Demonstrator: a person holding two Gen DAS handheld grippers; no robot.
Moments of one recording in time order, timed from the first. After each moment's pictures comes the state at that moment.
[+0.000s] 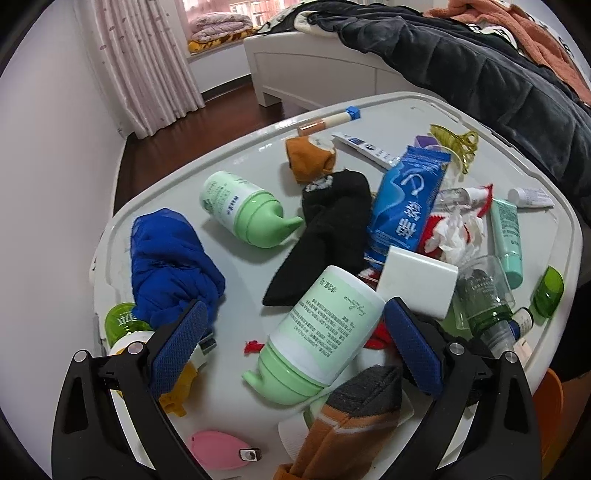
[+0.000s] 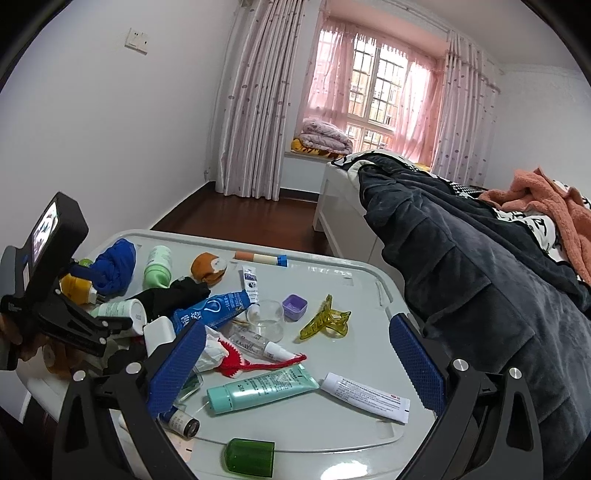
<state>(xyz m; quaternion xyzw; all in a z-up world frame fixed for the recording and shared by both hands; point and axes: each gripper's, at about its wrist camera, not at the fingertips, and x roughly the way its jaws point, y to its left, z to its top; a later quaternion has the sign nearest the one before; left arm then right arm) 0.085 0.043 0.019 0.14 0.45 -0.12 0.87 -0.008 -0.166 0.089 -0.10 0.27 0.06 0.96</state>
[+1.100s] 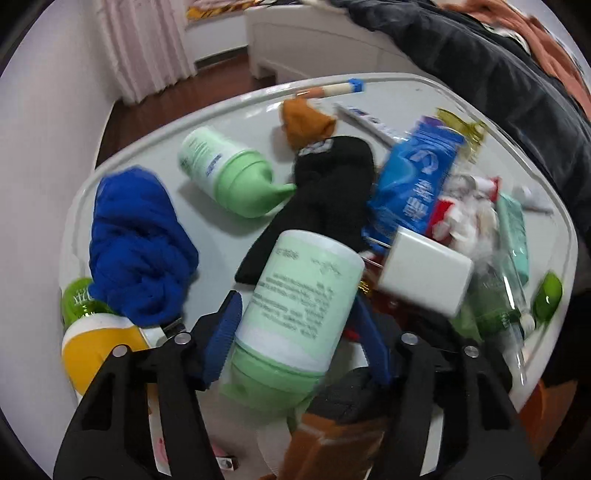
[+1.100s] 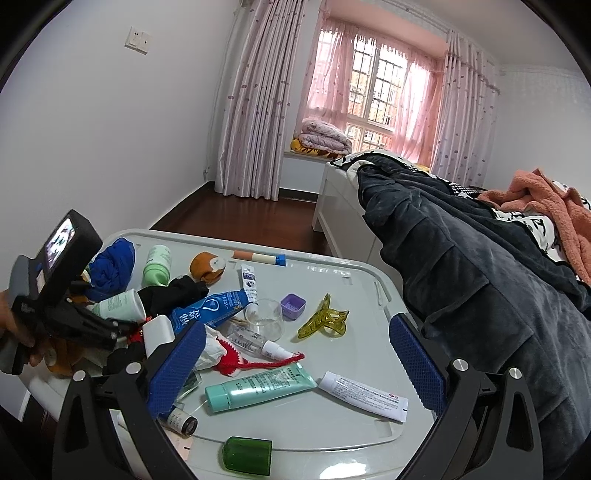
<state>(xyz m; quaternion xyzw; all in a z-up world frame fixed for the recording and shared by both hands) 0.105 0.051 -0.010 0.09 0.51 -0.14 0.85 -0.011 -0.168 0.092 -0.10 0.25 0.05 0.96</state>
